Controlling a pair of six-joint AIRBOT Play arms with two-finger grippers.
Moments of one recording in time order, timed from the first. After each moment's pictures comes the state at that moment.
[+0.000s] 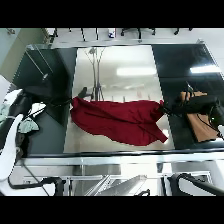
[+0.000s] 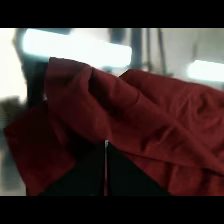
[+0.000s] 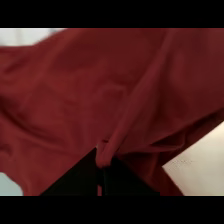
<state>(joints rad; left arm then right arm) 0.02 -1.51 1.24 -2.12 0.98 1.71 -0.22 -1.28 0.87 2.37 -1.00 -1.91</state>
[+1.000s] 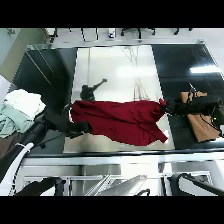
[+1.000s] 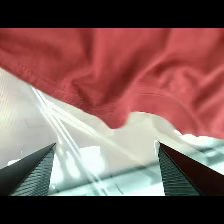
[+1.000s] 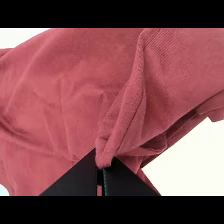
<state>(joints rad) -0.23 -1.20 0.72 -2.12 0.97 1.51 -0.27 -1.28 0.88 2.36 -1.02 -1.97</state>
